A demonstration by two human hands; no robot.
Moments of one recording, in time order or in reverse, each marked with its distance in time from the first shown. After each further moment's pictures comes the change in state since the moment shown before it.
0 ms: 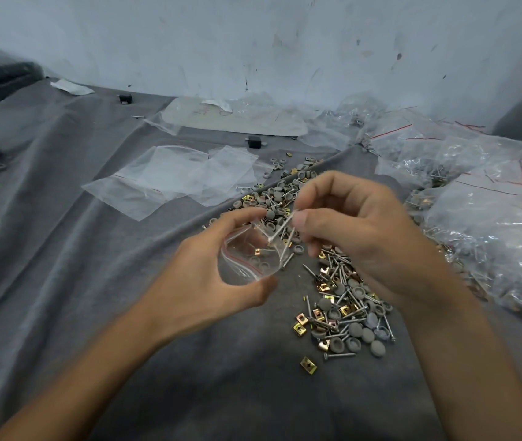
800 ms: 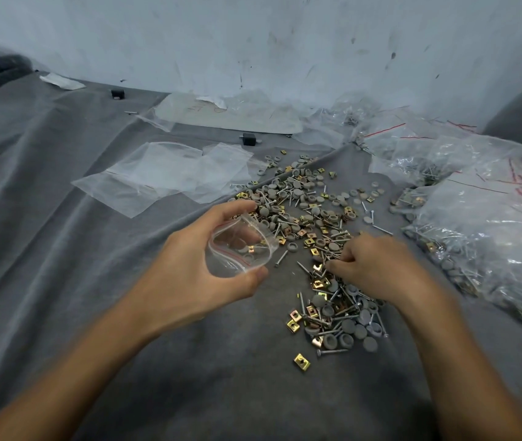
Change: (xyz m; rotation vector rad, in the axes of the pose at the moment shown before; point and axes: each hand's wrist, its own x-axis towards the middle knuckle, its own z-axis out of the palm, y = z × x) left_hand -0.001 0.000 -0.004 0.008 0.008 0.006; right_hand -0.004 0.066 -0.059 -1.368 -0.039 0.528
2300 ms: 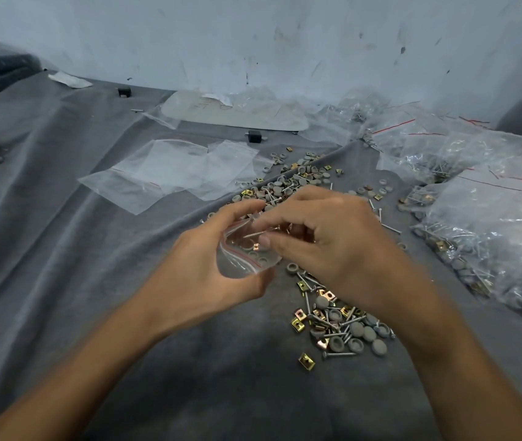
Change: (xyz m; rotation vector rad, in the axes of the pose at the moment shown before) left_hand 0.003 0.005 0.006 0.001 -0.004 0.000; right_hand -0.036 -0.072 -0.038 0.520 0.311 -0.636
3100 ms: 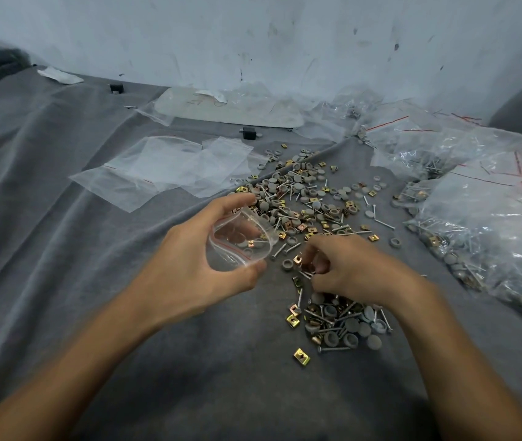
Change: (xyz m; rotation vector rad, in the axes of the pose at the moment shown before) left_hand -0.001 -0.006 -0.004 0.028 -0.008 -0.001; right_hand -0.016 0.068 0.008 -0.218 -0.467 0.486
